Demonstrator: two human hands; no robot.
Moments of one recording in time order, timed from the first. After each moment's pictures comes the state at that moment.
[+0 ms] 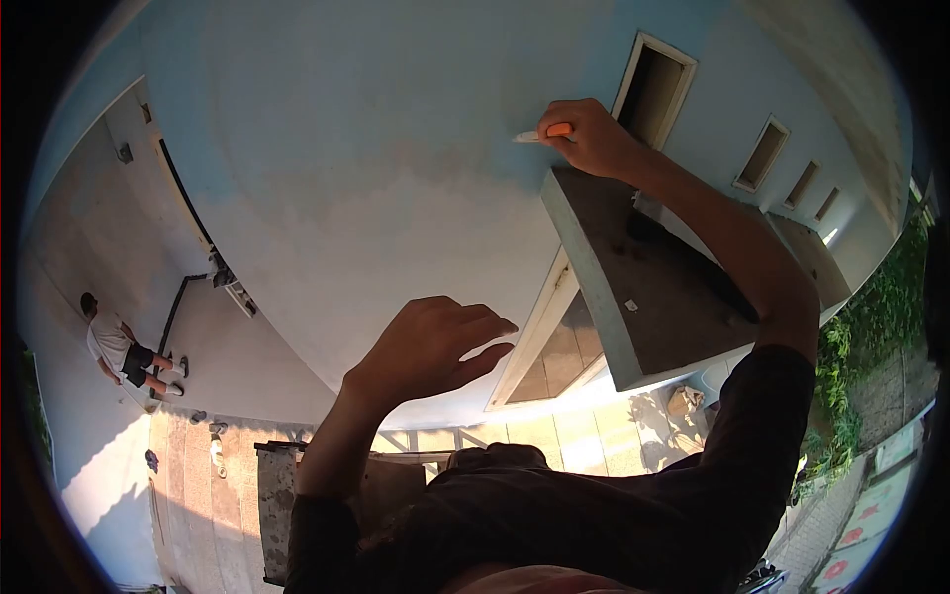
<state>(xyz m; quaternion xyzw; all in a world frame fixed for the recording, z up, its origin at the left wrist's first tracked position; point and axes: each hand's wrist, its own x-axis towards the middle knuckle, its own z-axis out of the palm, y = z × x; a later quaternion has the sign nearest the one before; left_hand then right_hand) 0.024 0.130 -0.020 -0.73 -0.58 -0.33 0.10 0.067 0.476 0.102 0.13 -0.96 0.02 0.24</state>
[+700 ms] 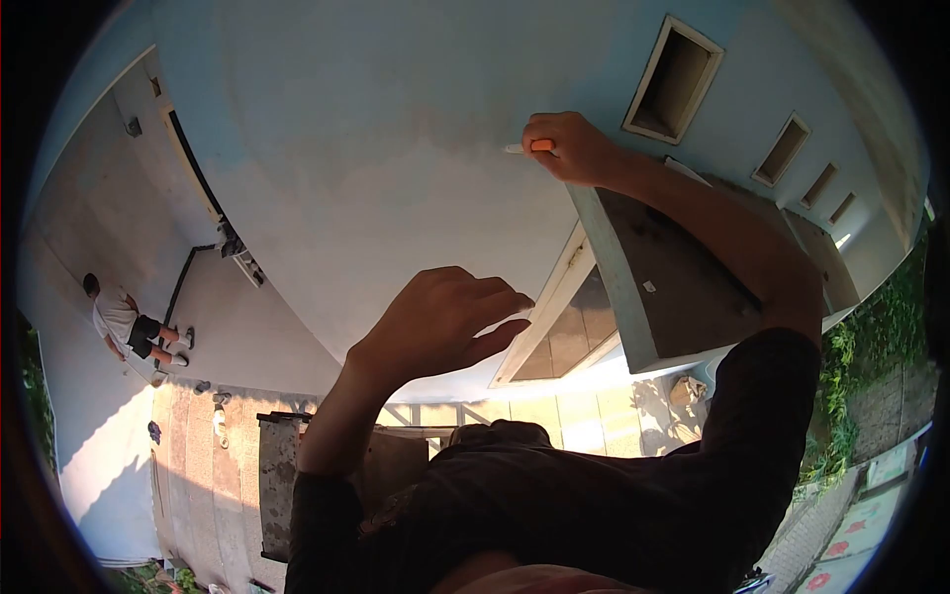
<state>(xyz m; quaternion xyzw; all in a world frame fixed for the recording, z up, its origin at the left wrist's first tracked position) 0.024 0.123 -0.016 -0.73 -0.60 -0.32 0.11 0.039 0.454 0.045 0.19 -0.95 -0.04 0.23</state>
